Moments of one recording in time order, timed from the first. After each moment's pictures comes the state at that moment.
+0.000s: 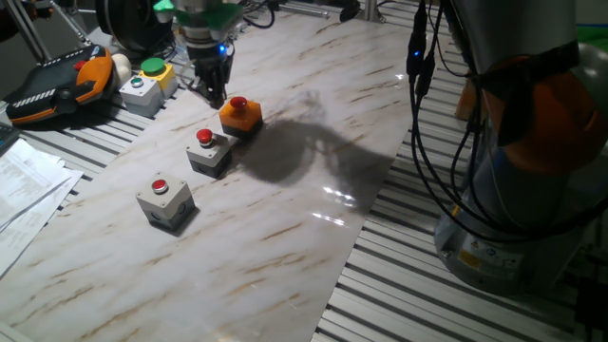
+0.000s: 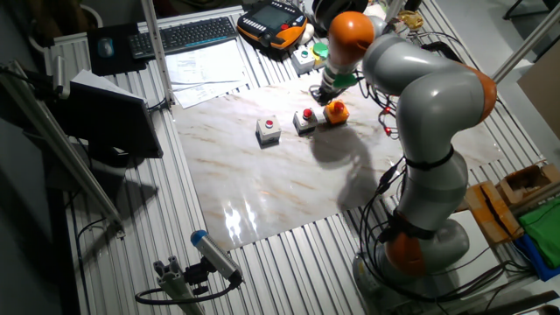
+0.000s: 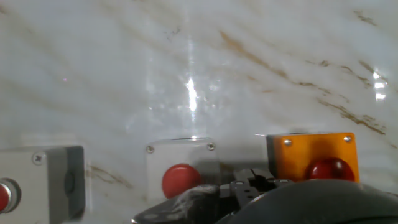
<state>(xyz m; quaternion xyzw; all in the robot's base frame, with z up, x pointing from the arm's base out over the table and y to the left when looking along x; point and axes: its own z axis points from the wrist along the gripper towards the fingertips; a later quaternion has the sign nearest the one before) 0.617 0.010 0.143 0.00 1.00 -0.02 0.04</state>
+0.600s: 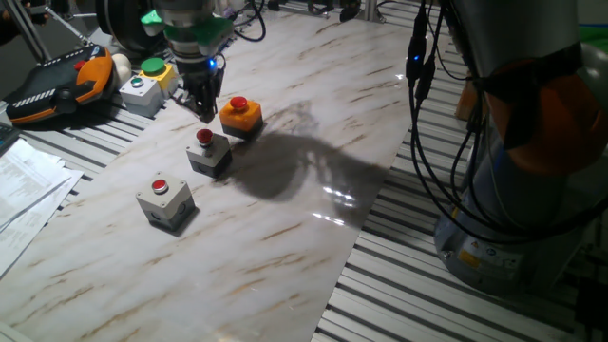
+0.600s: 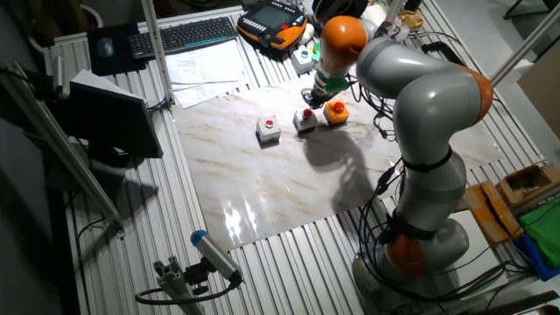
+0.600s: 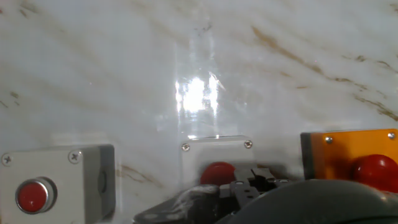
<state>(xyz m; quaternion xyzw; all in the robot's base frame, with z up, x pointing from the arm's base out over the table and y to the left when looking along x) 0.616 0.038 0.132 0.01 1.00 0.01 0.04</state>
